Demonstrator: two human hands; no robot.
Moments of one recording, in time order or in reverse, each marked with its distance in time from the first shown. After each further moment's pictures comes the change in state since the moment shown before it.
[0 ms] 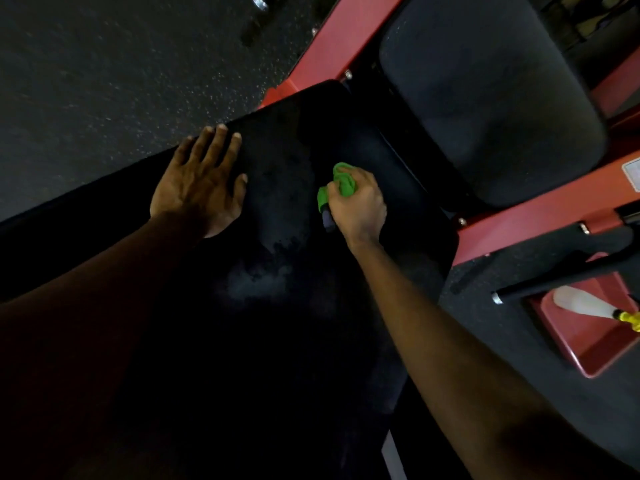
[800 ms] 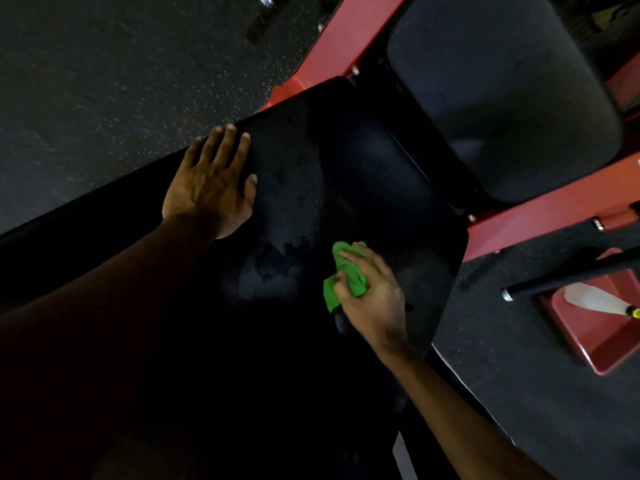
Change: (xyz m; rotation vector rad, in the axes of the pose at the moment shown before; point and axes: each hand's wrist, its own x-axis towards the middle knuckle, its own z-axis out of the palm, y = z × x) left_hand 0.000 0.000 -0.004 0.015 -0.033 -0.016; right_hand -0.133 0.047 -0.031 0.027 -0.106 -0.140
